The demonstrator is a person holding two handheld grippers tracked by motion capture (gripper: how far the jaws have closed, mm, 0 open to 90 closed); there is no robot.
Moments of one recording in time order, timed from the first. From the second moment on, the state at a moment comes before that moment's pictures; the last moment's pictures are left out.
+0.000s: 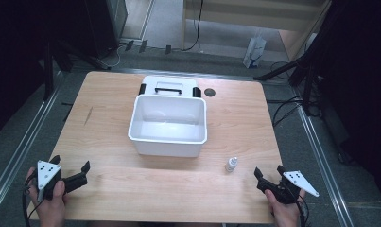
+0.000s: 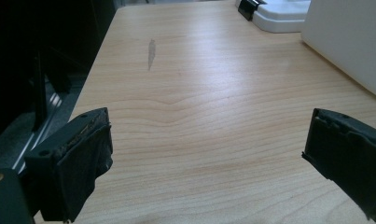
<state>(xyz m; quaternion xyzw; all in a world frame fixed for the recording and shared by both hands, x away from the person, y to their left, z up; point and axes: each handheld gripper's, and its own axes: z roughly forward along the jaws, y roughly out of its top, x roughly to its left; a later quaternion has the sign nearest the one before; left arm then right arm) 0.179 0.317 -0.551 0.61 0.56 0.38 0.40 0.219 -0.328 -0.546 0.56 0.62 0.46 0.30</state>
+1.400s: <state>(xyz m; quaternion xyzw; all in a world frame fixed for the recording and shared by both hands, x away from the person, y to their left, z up) 0.182 0.313 -0.551 0.62 0.56 0.39 0.38 0.249 -0.299 -0.507 0.47 0.80 0.30 0.22</state>
